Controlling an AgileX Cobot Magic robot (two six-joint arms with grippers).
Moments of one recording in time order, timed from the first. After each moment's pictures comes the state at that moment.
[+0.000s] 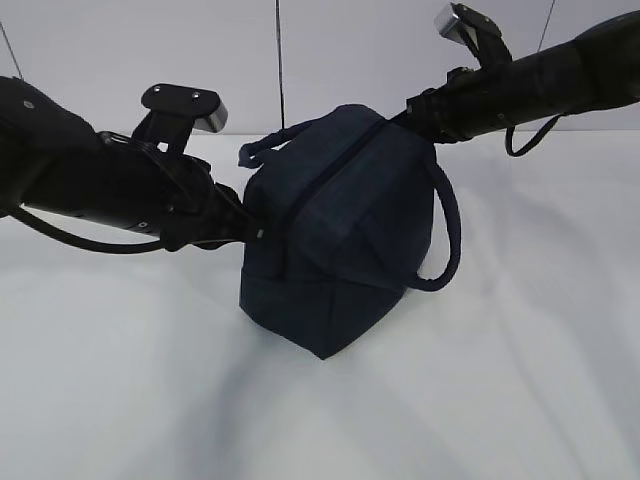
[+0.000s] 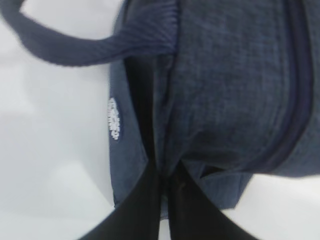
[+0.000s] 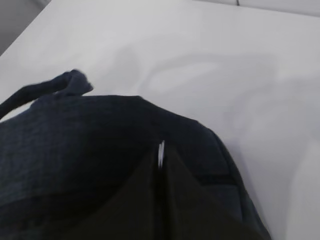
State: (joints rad) left arm -0.53 1.73 -0.98 -1.04 0.23 0.96; right arm 0.10 2.09 -1.58 1.24 0.76 -1.21
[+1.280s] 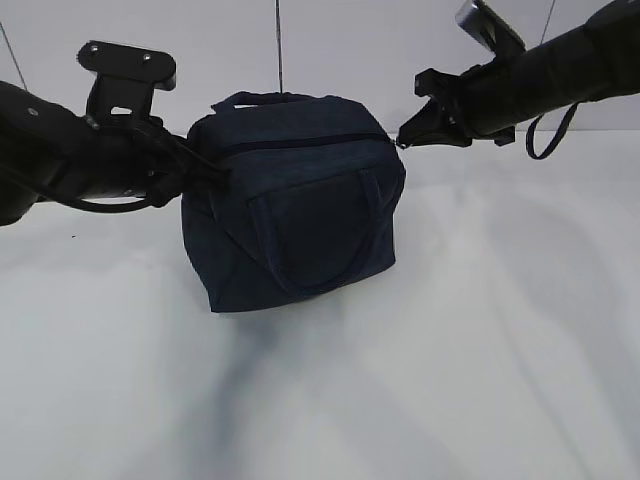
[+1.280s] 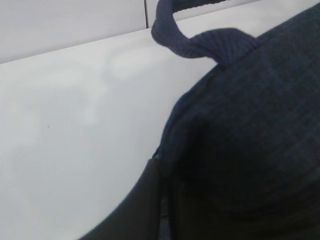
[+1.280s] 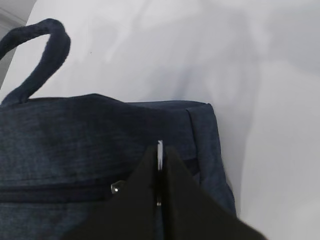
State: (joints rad) left arm -0.52 1.74 -0.98 -1.09 -0.24 0.97; right arm 0.09 2.04 -1.58 1.04 0.77 -0.72
